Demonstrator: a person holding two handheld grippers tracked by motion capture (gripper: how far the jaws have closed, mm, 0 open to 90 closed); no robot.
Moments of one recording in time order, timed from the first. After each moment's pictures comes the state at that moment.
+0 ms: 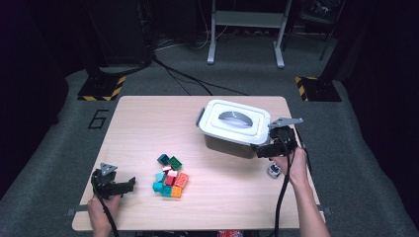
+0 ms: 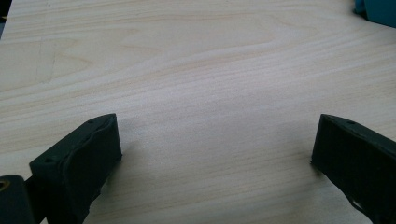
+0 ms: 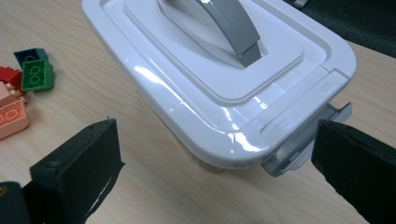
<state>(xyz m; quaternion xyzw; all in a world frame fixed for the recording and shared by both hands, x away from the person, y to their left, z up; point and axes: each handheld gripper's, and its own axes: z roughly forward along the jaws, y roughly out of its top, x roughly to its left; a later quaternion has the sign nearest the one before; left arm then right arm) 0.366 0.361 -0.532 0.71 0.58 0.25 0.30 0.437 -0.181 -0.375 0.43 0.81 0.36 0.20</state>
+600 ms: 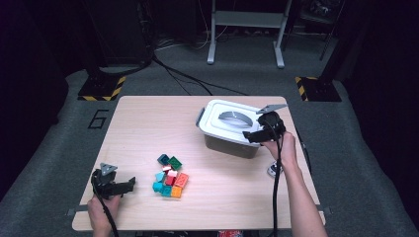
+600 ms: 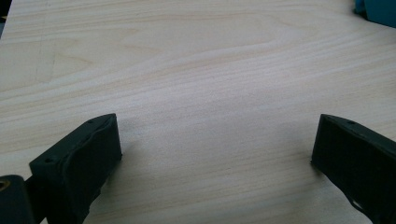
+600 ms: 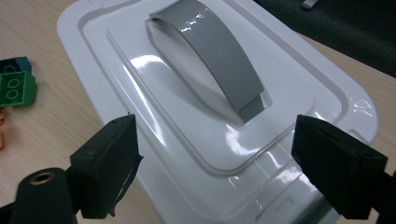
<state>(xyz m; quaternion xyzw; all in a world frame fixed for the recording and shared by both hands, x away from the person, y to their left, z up) 0.366 0.360 -0.533 0.71 0.58 0.25 0.31 0.486 -0.157 -0.373 0.41 0.82 0.34 0.20</state>
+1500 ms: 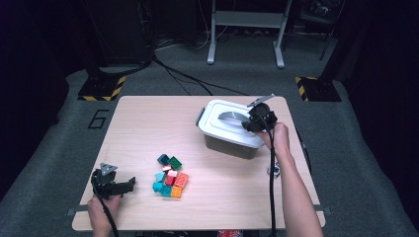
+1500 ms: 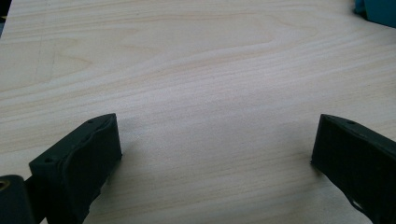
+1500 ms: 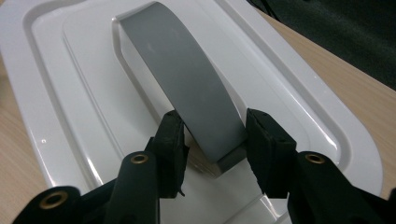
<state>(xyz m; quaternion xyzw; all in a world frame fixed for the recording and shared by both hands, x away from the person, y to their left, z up) 0.366 0.361 -0.533 0.71 0.58 0.25 0.31 0.523 -0.141 -0.378 0.39 0.84 0.30 0.20</state>
